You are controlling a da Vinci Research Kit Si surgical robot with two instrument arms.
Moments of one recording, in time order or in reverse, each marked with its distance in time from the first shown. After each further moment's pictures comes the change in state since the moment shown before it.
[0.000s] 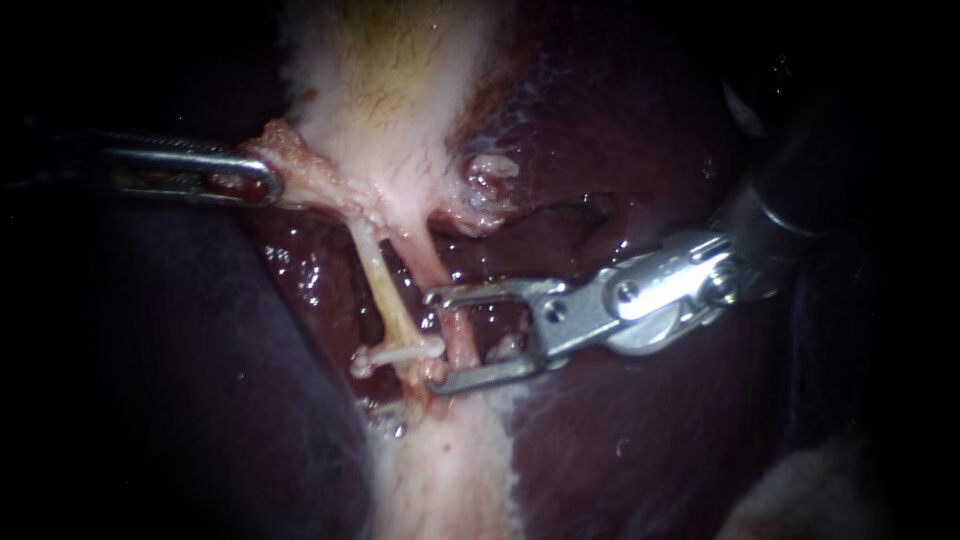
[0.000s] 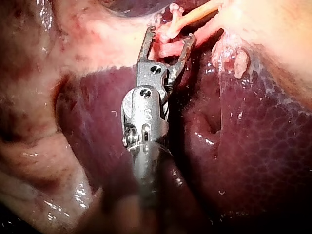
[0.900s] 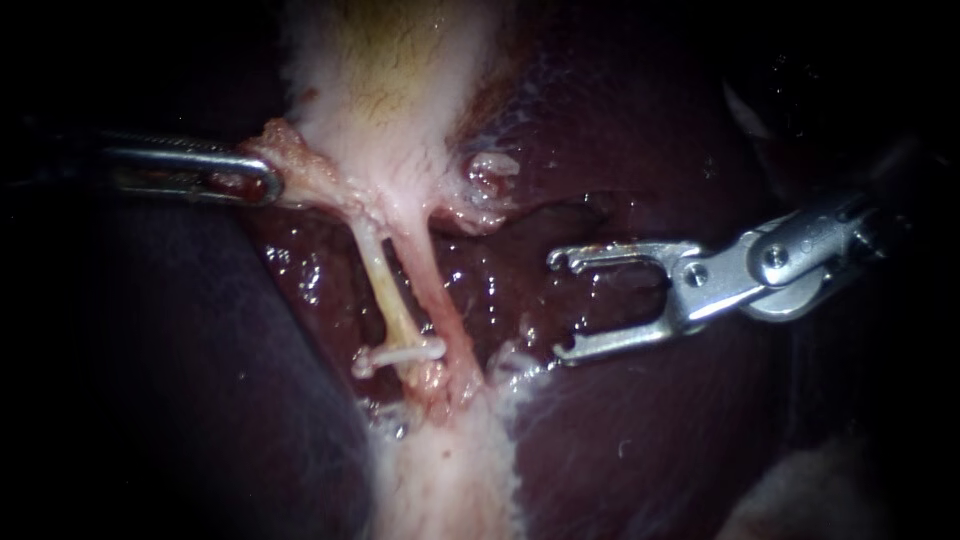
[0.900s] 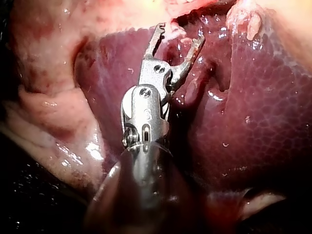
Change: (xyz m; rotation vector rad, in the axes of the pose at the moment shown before) right arm 0.001 0.000 -0.010 -0.021 0.003 -0.016; left arm 0.000 0.000 0.000 -0.002 0.000 0.001
